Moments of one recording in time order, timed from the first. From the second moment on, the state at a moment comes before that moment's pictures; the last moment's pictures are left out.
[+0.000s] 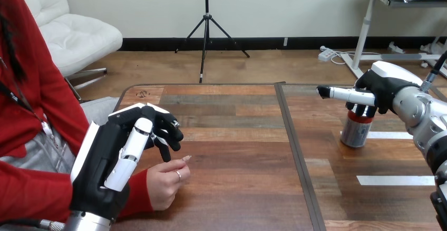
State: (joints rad) left arm 0.25 0.16 0.05 -0.16 -0.18 -0.37 -0.29; right arm -0.99 -0.52 0.34 1.34 -0.62 -0.07 0.13
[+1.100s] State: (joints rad) left arm 0.23 0.16 0.05 -0.16 -0.18 -0.36 -0.29; right arm -0.99 -0.52 0.34 1.34 -0.60 -0.09 0.10
